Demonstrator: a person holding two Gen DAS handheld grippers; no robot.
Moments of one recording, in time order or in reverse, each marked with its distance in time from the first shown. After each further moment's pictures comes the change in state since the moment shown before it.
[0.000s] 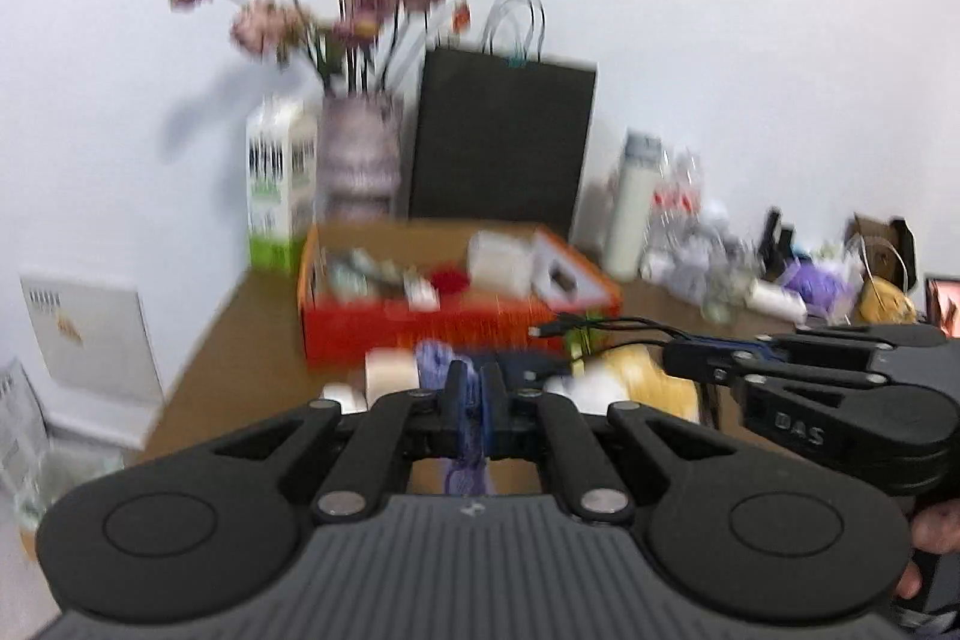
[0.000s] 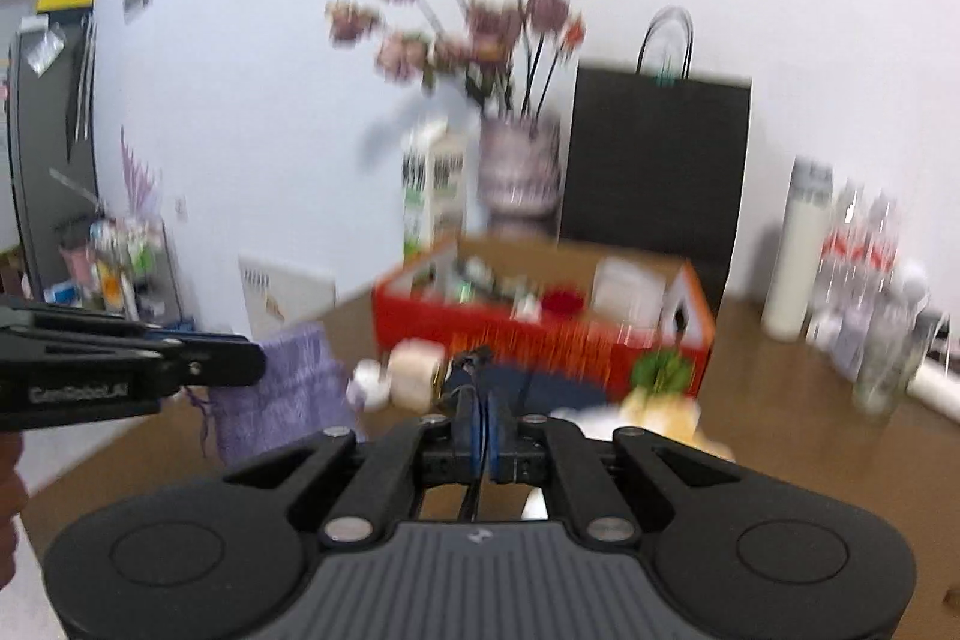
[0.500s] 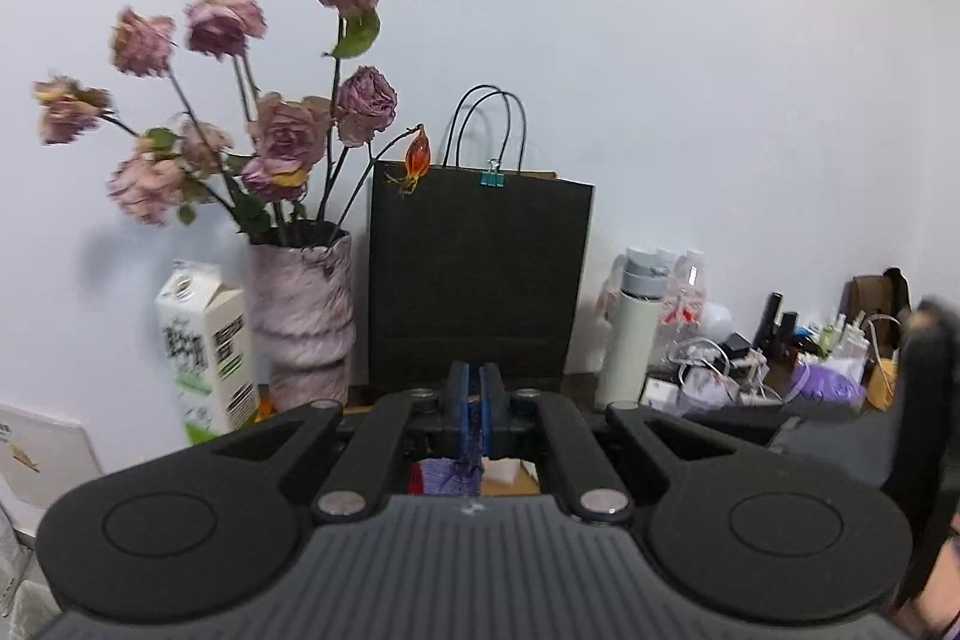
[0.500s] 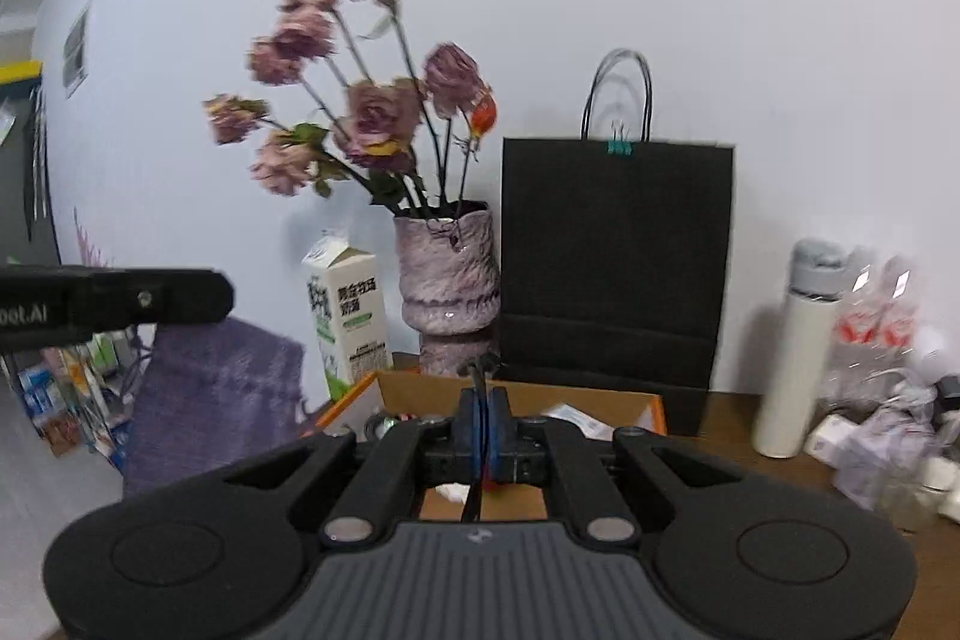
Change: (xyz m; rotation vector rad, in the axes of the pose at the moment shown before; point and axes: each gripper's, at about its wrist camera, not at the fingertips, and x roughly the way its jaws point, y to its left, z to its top) left arm 0.134 -0.003 0.166 0.046 -0.041 -0.086; right arm 0.121 -0.096 0.128 0.106 -0.031 -0.002
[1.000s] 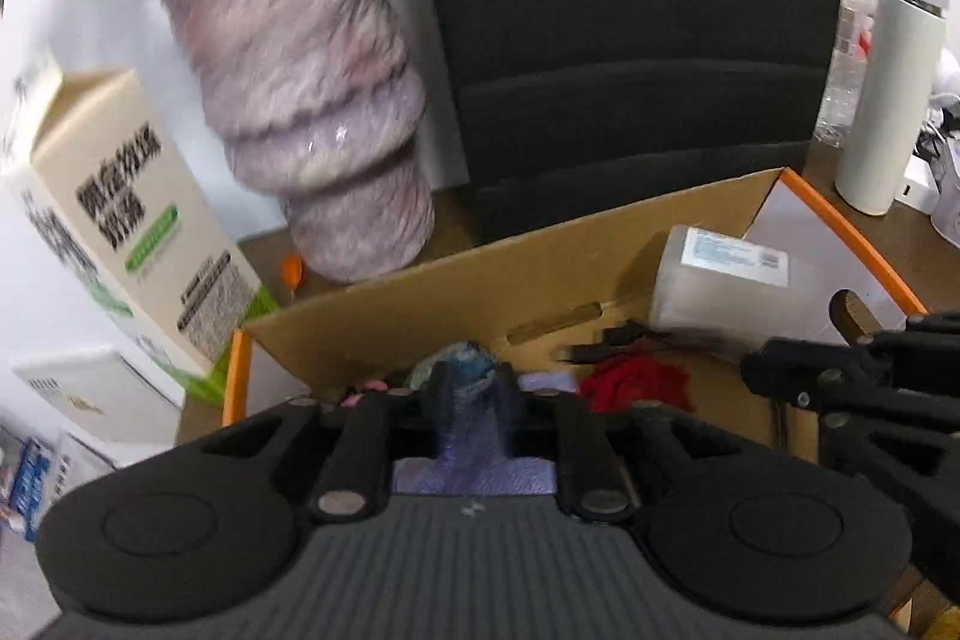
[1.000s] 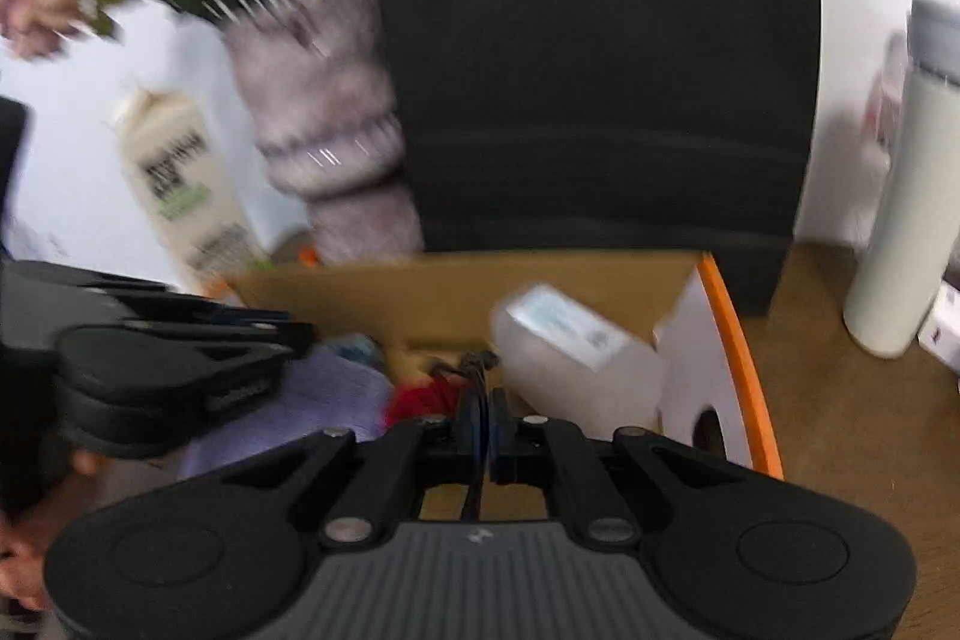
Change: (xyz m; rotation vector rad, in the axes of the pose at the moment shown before) left arm 0.271 0.061 -0.071 0.140 0.490 0.230; right arm 0.221 -0.048 -0.041 0.137 0.354 -0.080
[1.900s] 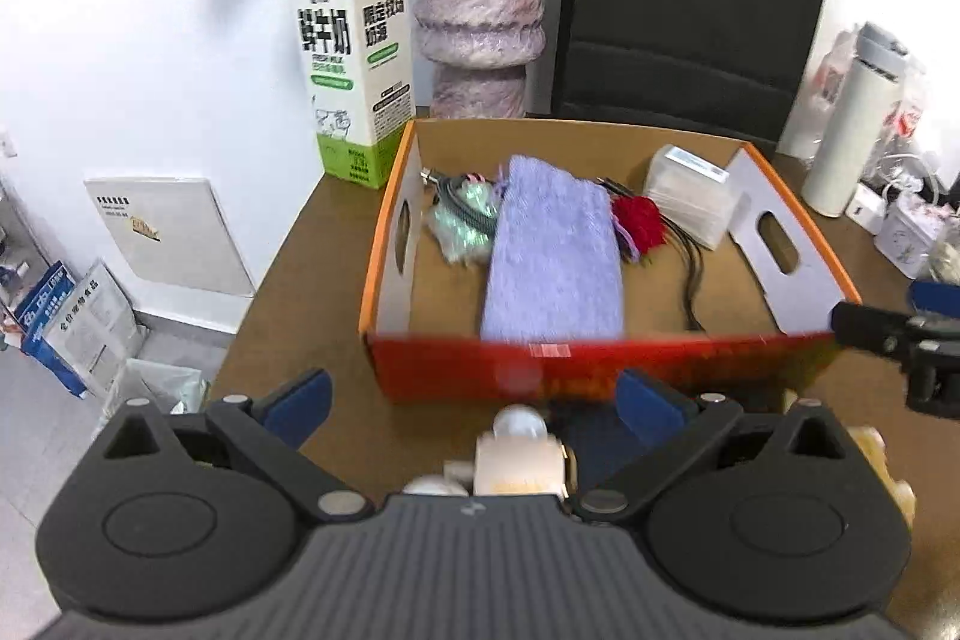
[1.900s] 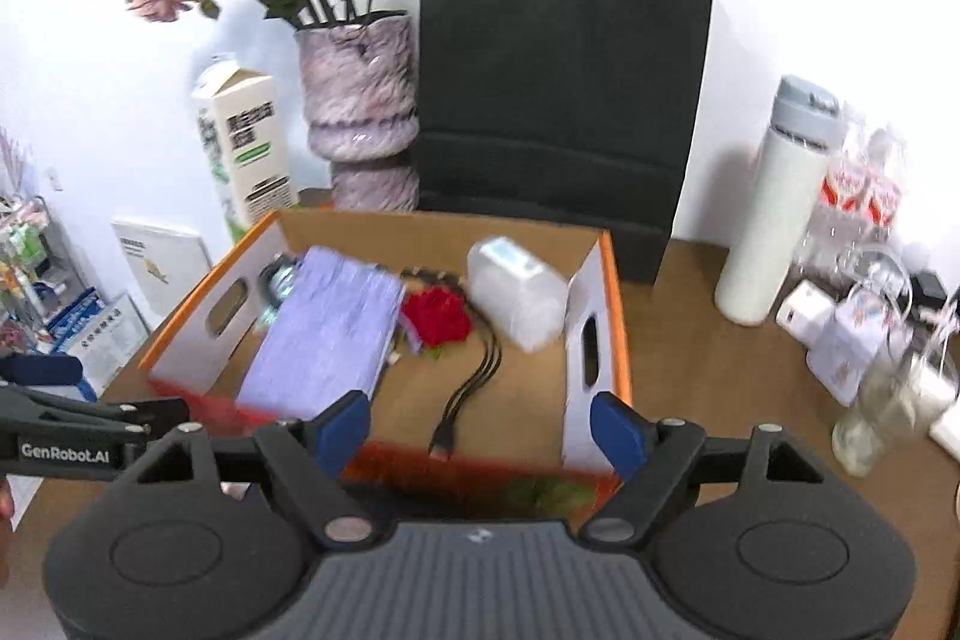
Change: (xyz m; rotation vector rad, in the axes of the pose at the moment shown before) left arm -0.171 0.012 -0.128 -0.283 -0.006 0.057; right arm -0.156 0.030 -0.060 -0.102 -0.020 -0.069
